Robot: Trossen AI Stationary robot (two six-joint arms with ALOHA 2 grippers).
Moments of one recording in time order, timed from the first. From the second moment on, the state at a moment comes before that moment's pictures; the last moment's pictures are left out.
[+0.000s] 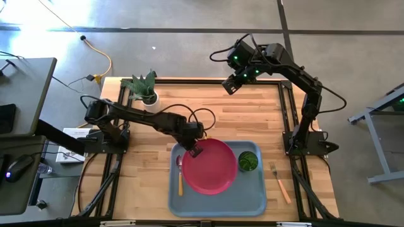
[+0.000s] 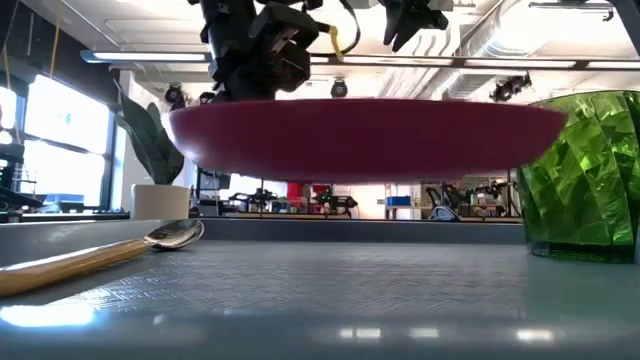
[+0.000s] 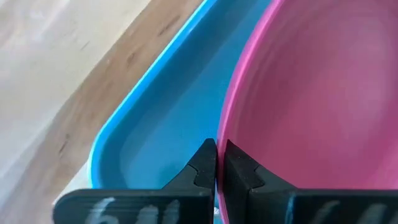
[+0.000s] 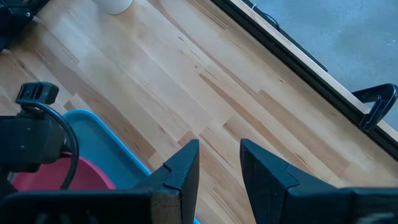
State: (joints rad) left arm -0.07 1.74 1.32 -0.80 0.06 -0.80; right arm -0.40 1.82 2.30 -1.57 0.05 0.39
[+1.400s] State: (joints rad) left arm -0.16 1.87 1.32 -0.65 0.12 -1.03; right arm -0.40 1.82 2.30 -1.57 0.05 0.33
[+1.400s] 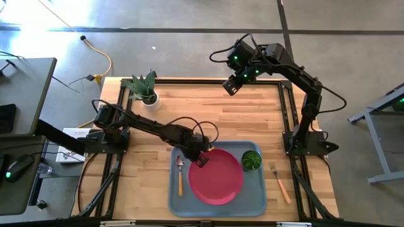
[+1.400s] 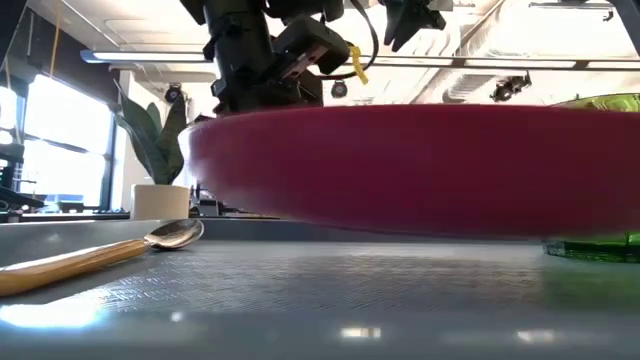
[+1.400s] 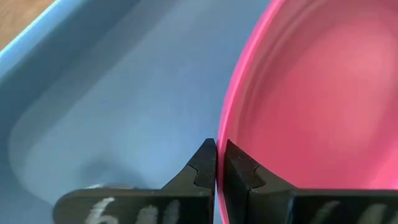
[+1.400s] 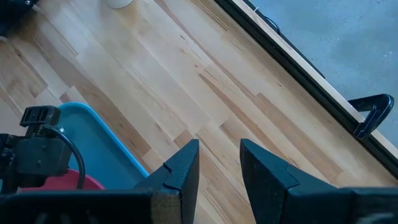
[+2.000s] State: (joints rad) left arm -0.18 1.96 1.32 -0.60 0.13 -1.06; right arm -0.40 1.82 2.30 -1.57 0.05 0.33
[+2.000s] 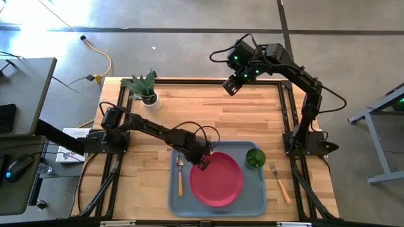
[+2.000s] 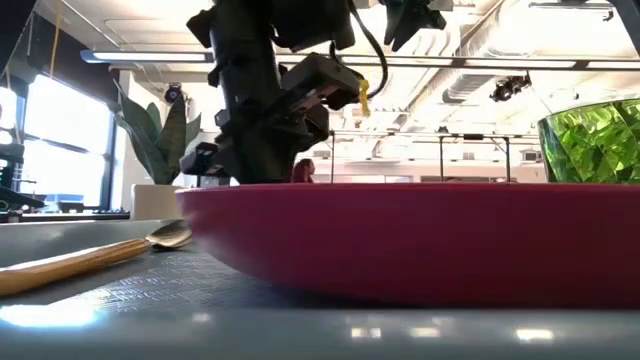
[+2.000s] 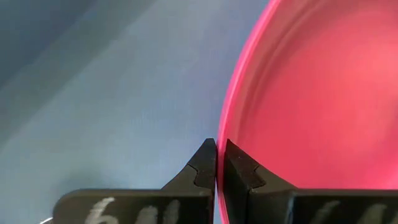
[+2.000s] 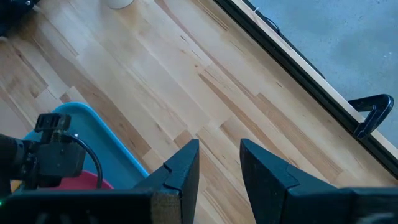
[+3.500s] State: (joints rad) left arm -0.14 1.96 1.32 -0.60 0.22 -0.97; right arm -0.40 1.82 2.30 -1.57 0.05 0.34
